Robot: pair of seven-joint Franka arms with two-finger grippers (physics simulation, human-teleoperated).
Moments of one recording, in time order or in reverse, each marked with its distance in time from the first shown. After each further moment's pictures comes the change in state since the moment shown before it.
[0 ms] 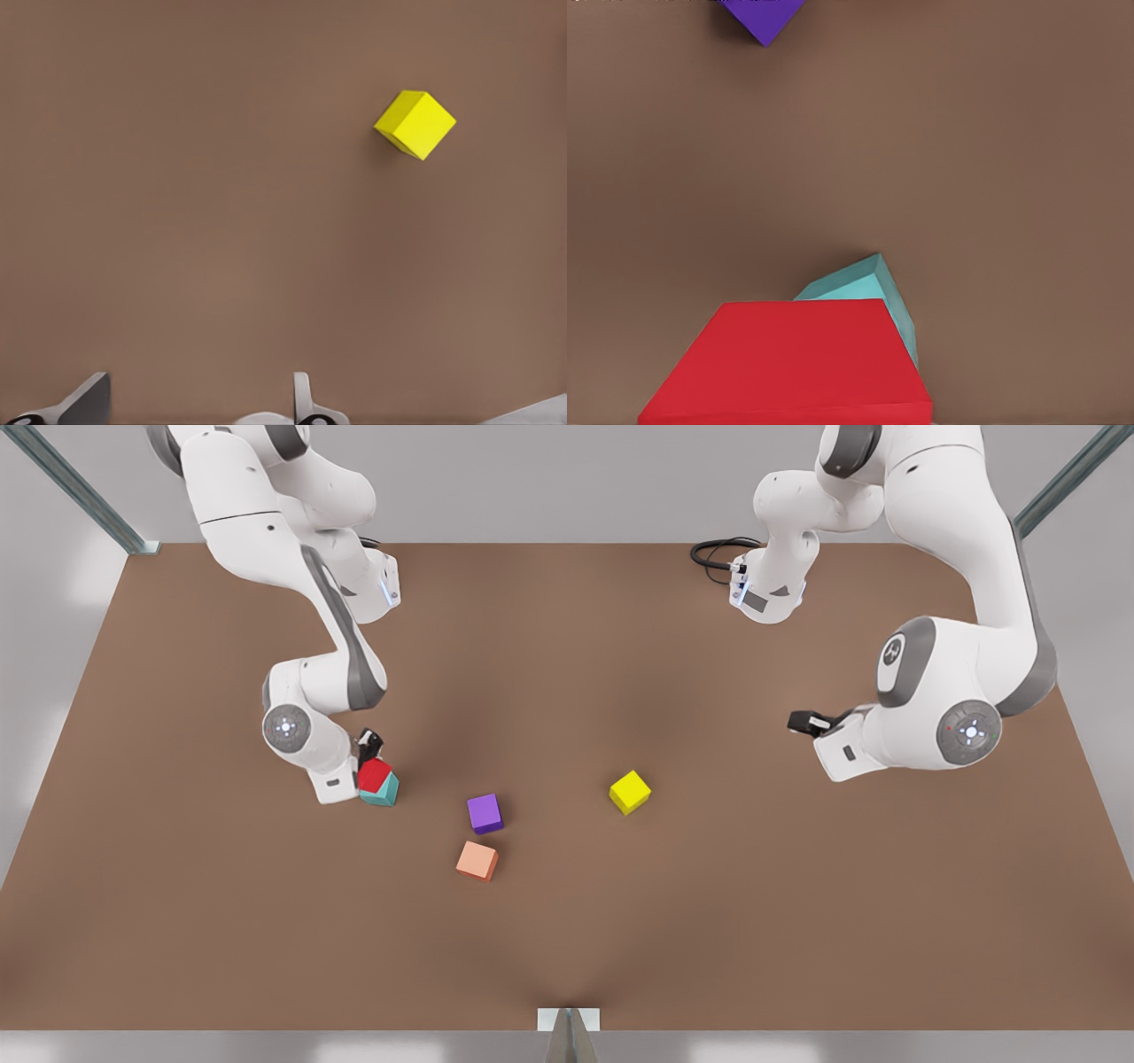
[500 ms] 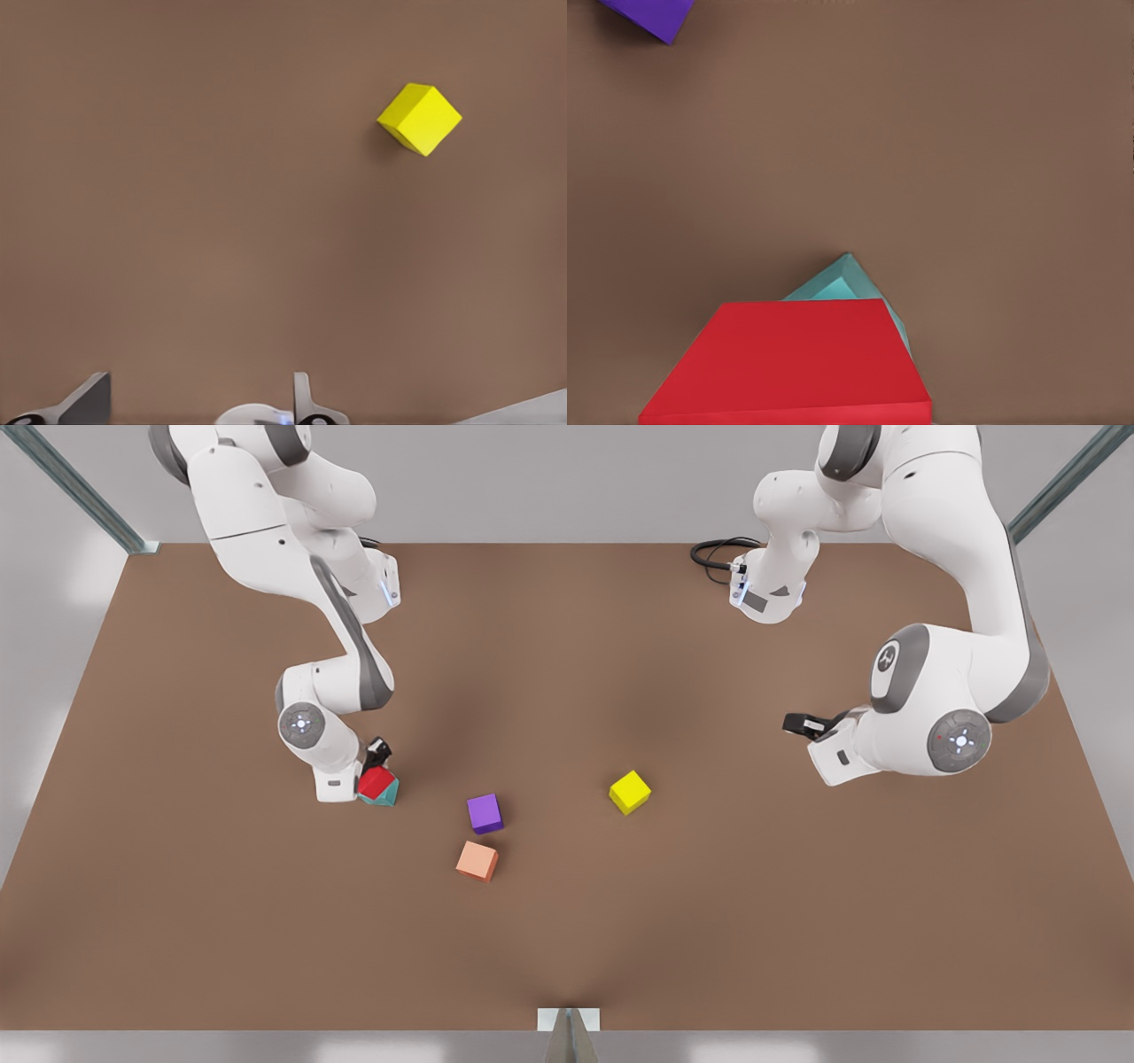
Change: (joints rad) left arm -0.003 0.014 -0.002 -0.004 -0.006 -0.014 -0.036; right arm 0.004 0.034 -0.006 -0.066 -0.055 0.151 0.232
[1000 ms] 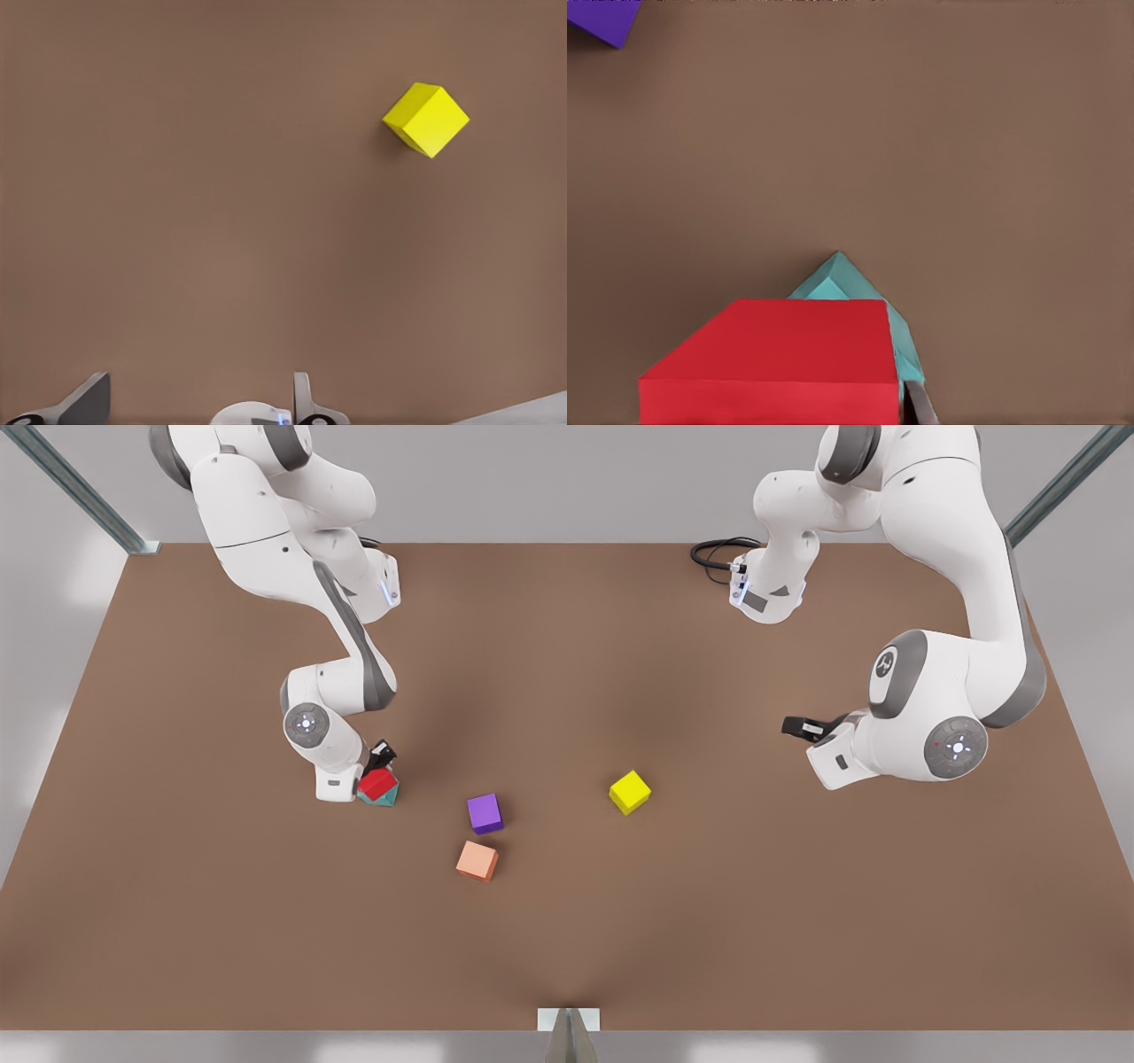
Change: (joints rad) left arm 0.002 0.011 0.000 0.001 0.001 -0.001 -0.016; right arm -0.003 0.015 0.001 -0.031 -0.017 0.062 0.118
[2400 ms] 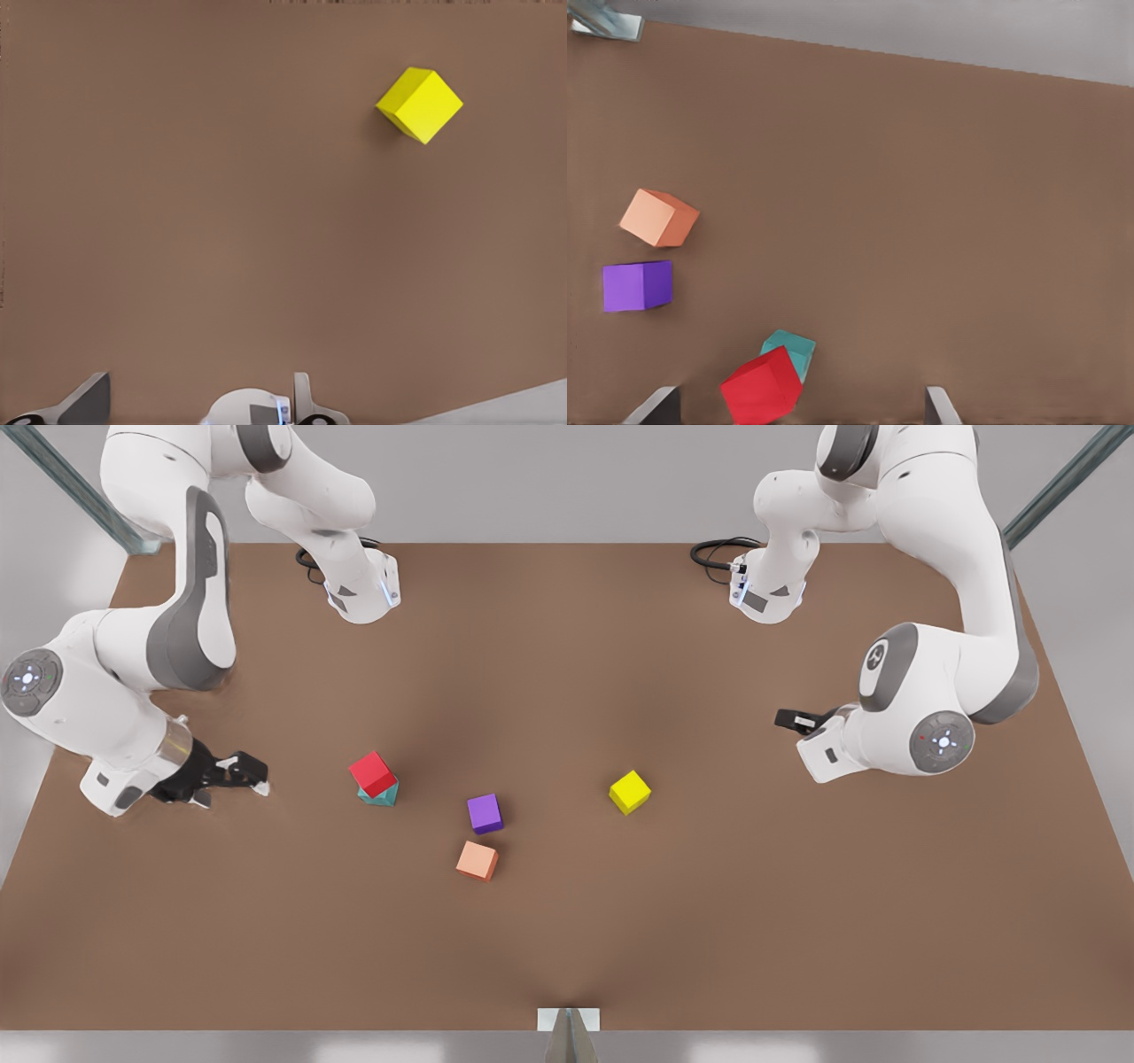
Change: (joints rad) left arm -0.007 -0.009 -0.025 0.009 0.015 -0.031 -0.018; right arm -0.151 -0.108 -0.063 0.707 0.139 -0.690 0.272
